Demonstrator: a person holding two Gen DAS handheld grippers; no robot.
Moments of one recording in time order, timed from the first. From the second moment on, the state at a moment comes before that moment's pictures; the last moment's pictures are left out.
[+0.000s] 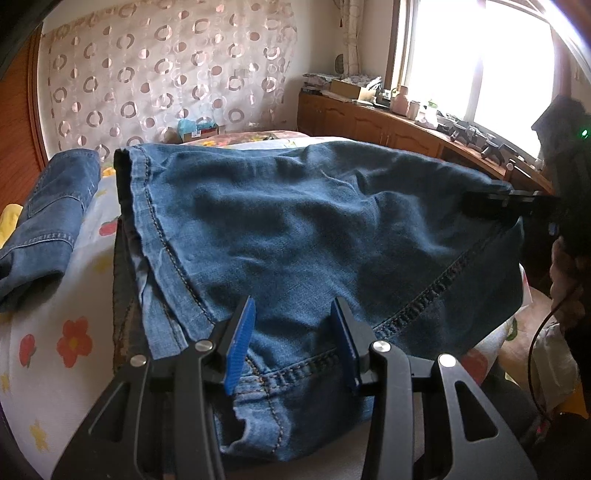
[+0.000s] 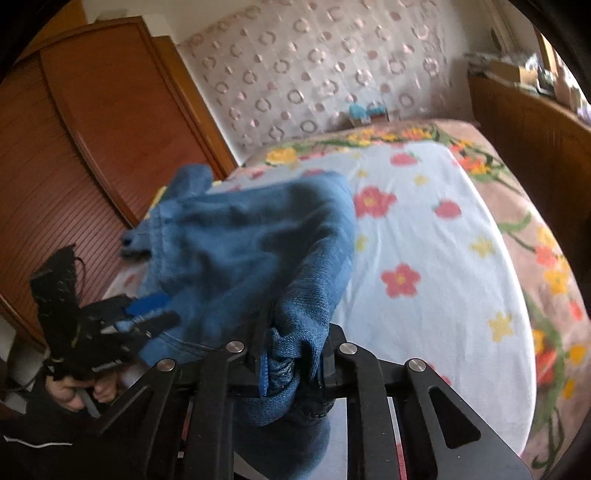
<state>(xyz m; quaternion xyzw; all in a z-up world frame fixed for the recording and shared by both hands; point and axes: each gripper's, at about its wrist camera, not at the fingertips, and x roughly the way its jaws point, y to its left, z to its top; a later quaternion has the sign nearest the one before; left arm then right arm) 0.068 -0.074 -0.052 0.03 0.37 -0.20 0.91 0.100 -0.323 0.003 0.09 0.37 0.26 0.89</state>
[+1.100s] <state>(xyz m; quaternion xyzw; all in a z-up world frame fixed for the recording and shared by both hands) 0.019 0.057 -0.005 -0.07 0.31 -0.07 0.94 0.073 -0.114 0.026 -0.01 0.35 0.44 0.83</state>
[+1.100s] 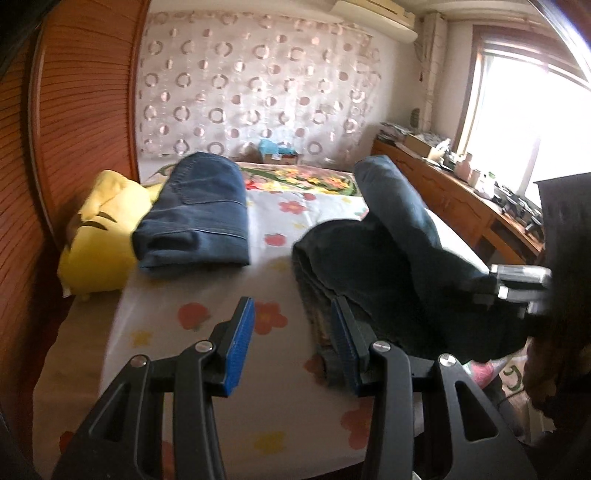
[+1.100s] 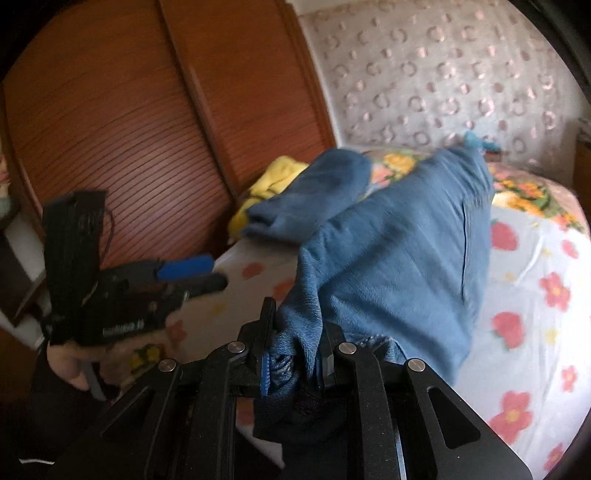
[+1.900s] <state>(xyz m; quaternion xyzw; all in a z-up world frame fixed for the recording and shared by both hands) 0.027 0.040 -0.006 -0.05 0.32 -0.10 0.94 0.066 -0.139 0.039 -0.06 0.34 0.39 0.86</state>
